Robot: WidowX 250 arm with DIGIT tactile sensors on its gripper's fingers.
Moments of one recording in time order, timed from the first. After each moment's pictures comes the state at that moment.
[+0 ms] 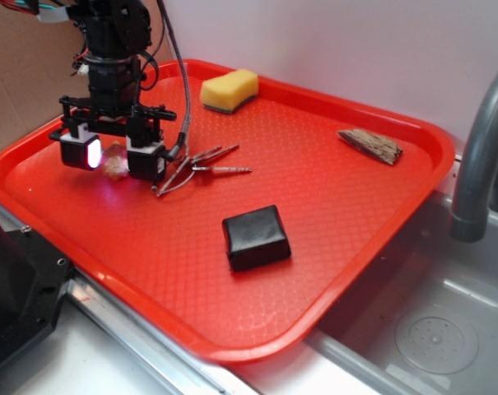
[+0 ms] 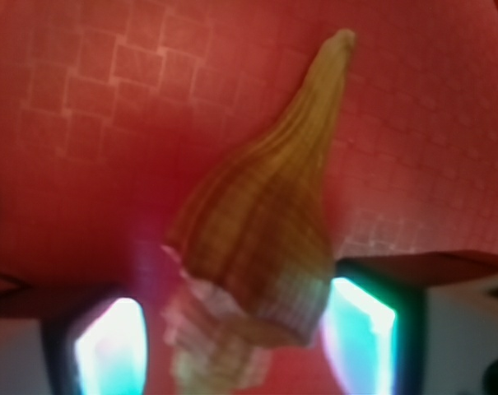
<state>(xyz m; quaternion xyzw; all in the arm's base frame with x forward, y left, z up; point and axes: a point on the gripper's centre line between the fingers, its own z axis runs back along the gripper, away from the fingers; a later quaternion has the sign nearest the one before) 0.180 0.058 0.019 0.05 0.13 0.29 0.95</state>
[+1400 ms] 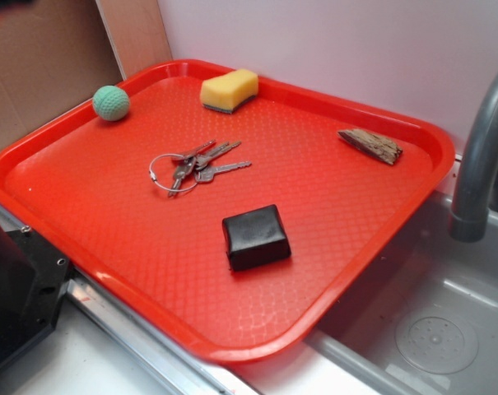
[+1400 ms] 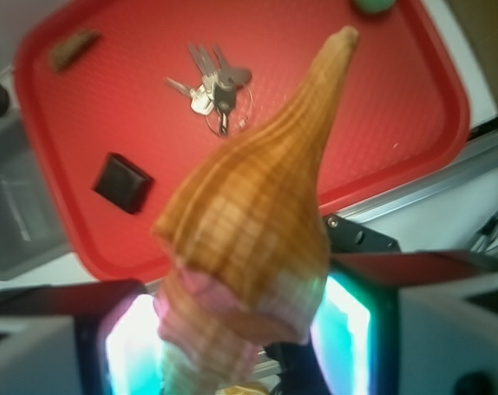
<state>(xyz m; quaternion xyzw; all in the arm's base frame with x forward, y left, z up) 0.108 -0.022 0.248 -0.09 -0.01 0.19 0.98</state>
